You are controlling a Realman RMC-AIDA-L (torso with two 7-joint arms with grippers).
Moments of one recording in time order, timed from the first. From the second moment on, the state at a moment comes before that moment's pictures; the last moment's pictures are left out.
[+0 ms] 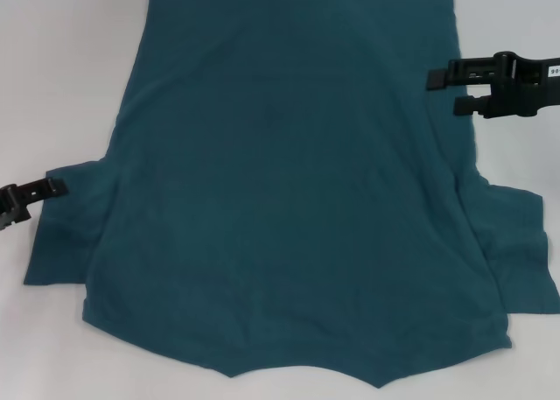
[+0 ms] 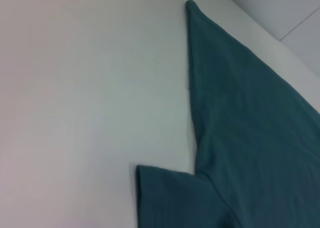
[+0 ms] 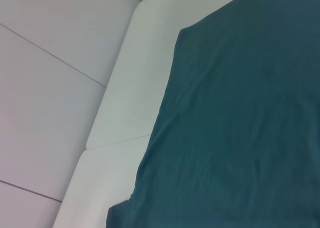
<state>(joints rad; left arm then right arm) -0.50 -2.05 0.36 0.74 2.31 1.16 -2.24 0.80 1.84 -0.69 -0.60 -2.11 -1.41 2.52</state>
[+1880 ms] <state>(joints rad) -0.52 -2.05 0.42 0.69 2.33 1.13 -2.26 0.77 1.84 -0.65 -0.60 -2.11 -1.41 2.52</state>
